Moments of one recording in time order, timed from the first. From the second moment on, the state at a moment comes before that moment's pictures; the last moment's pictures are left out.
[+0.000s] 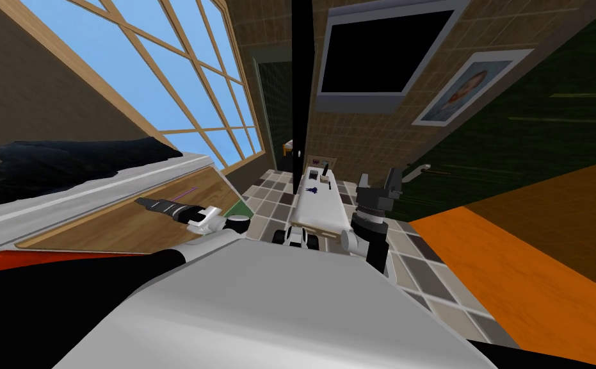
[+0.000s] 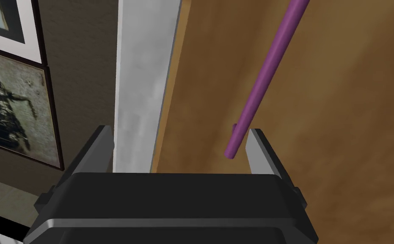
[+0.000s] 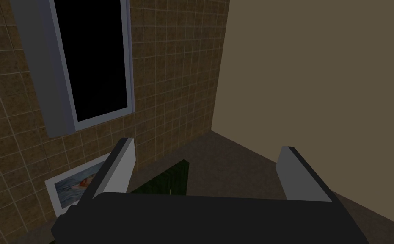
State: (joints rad) left arm -0.54 0.12 1.68 -1.31 -0.33 -0.39 0.00; right arm 0.47 0.02 0.03 -2.39 0.10 -0.47 -0.09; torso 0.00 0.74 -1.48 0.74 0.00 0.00
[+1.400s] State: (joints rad) left arm -0.56 0.05 1.72 -1.33 -0.35 -0.39 -0.01; right arm 0.47 0.02 0.03 -2.39 0.10 -0.47 -0.09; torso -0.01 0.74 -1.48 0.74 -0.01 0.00
